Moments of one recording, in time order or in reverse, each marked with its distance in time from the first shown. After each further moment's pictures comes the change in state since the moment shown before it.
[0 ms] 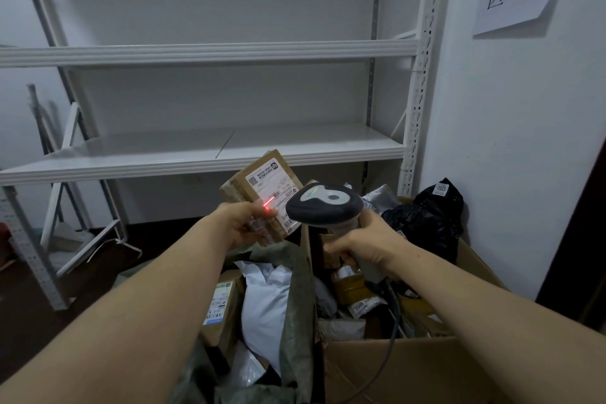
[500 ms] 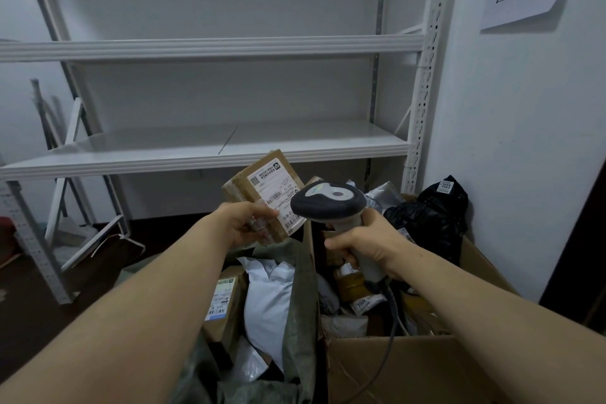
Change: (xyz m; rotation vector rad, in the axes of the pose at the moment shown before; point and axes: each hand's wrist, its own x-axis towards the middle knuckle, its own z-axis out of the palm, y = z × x) left_hand 0.003 -0.005 -0.005 -0.006 -0.003 -0.025; right_hand 0.008 0.008 0.004 0.068 -0.003 0.003
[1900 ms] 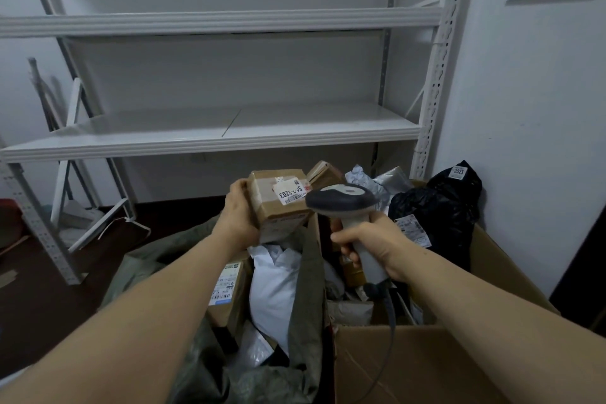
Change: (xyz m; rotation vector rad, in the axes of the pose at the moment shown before) left_hand 0.023 -0.041 -0.017 0.793 0.198 0.441; right_hand 0.018 0.028 0.012 0.177 0.015 0.192
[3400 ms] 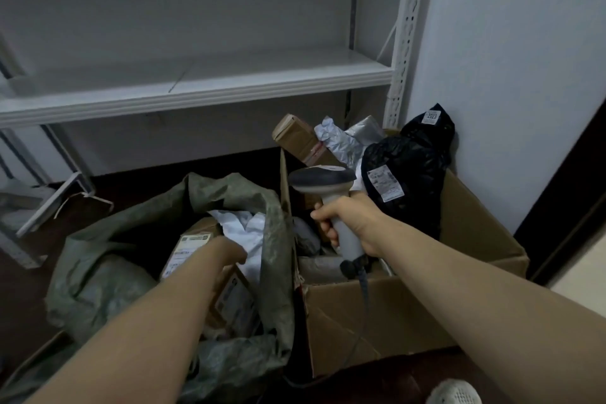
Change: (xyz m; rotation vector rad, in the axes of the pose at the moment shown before) left_hand -0.018 -0.030 0.093 0.493 -0.501 -0.500; right_hand 0.034 0.055 -0.024 0.126 0.021 0.222
